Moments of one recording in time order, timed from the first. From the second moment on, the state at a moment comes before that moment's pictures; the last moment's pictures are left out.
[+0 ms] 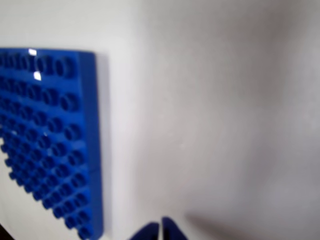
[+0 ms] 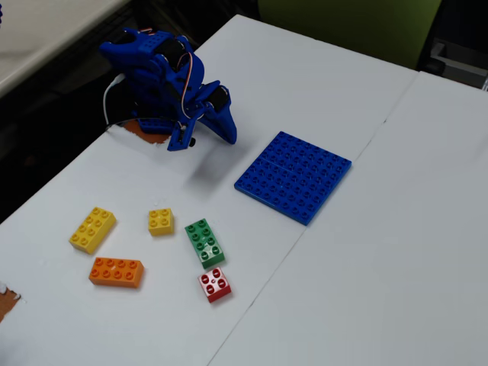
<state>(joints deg) -0.4 187.8 173.2 61.2 -4.9</state>
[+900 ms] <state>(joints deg) -0.5 187.8 176.4 51.4 -31.1</state>
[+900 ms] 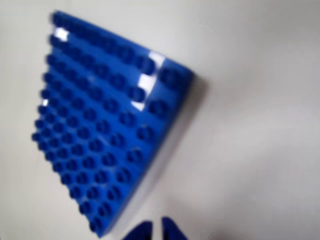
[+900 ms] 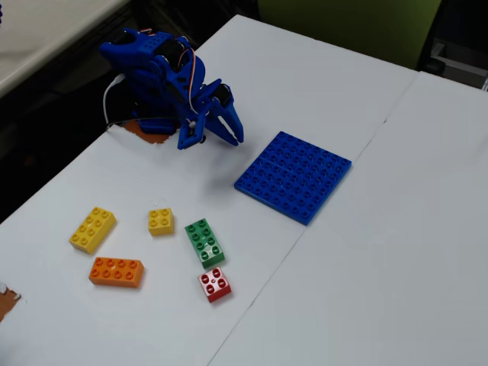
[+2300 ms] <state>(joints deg) 42.9 90.6 99.5 66.2 -99.5</state>
